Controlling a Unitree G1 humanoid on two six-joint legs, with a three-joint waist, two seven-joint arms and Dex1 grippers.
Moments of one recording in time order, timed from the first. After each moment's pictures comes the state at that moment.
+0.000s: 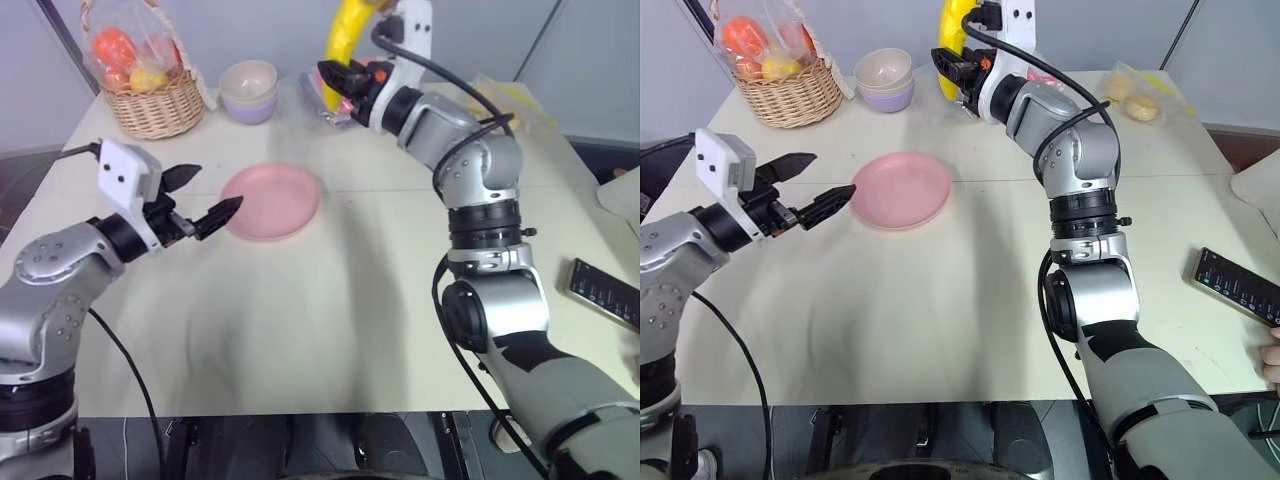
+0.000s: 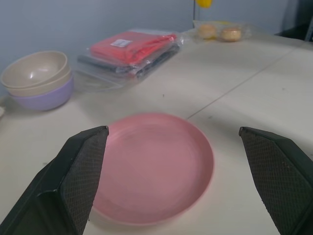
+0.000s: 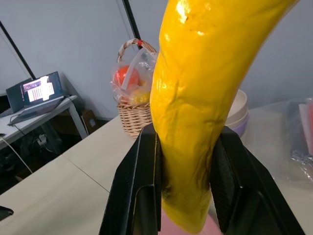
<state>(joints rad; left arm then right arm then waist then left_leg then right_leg) -0.33 0.71 0.33 -0.47 -0.65 0.74 -0.57 -1.20 -0.19 -0.12 0.40 0.48 0.66 0.38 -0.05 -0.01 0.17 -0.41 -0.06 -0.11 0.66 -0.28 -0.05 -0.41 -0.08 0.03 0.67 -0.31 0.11</state>
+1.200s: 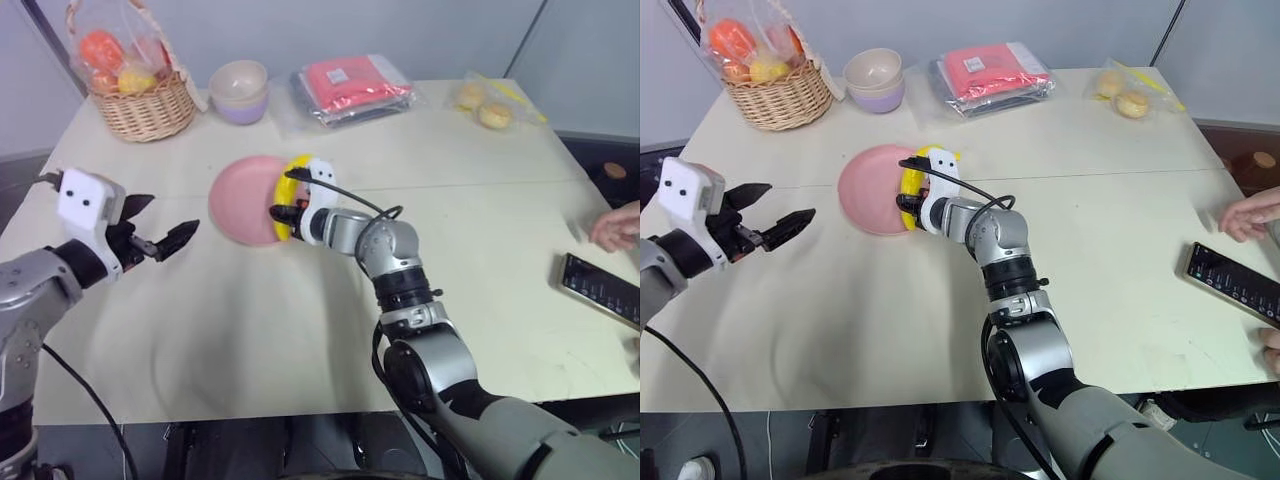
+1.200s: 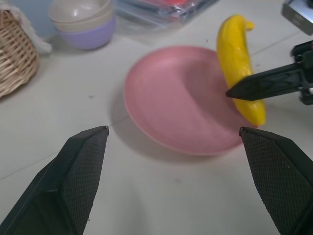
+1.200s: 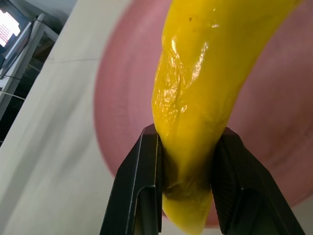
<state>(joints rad) -0.12 0.82 0.46 -0.50 -0.64 0.83 -0.55 -0.96 0.18 -0.12 0.48 0.42 0.90 0.11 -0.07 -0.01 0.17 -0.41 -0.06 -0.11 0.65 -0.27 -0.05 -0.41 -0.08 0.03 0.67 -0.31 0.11</state>
